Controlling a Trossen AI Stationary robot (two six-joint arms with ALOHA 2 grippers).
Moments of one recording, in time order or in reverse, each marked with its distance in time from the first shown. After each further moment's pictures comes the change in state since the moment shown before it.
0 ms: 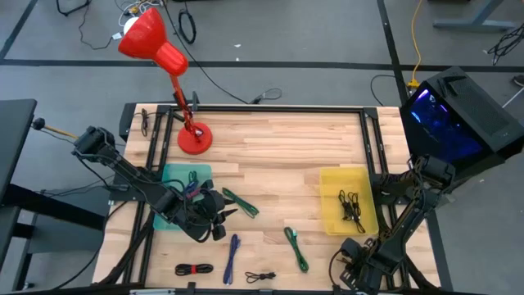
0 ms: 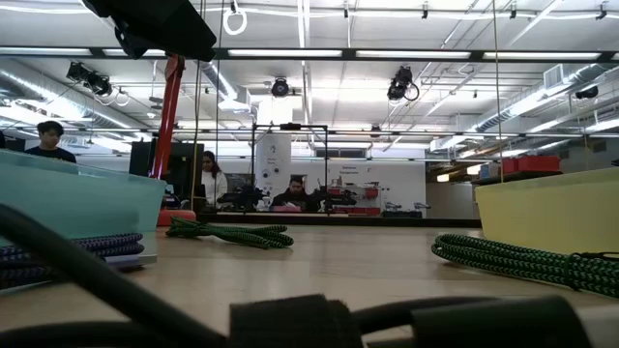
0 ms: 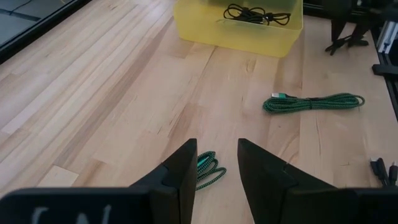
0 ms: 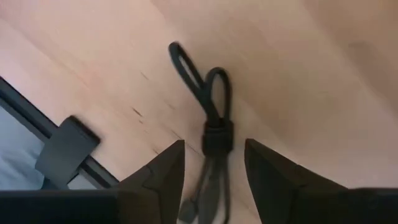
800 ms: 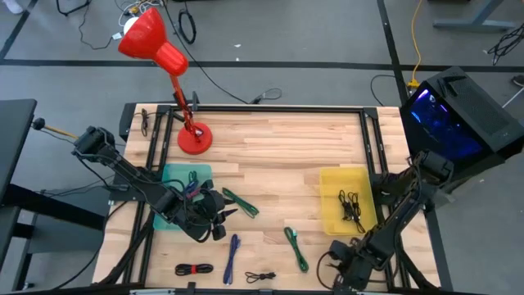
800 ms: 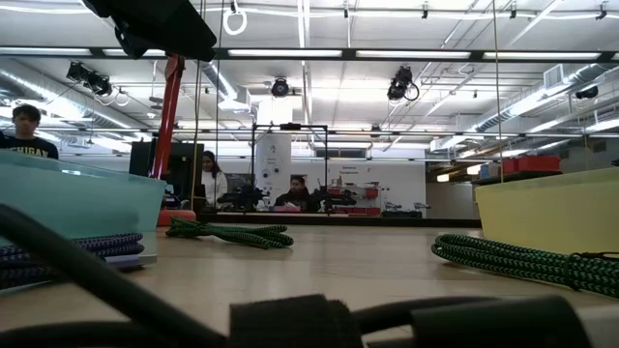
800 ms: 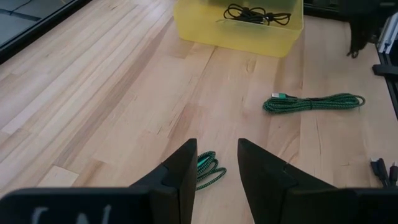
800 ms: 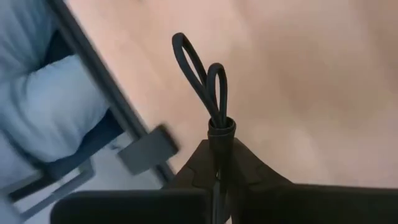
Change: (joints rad) left arm 0.000 0.000 0.000 0.000 0.000 0.000; right arm -0.117 -0.046 0.034 0.071 -0.022 -0.317
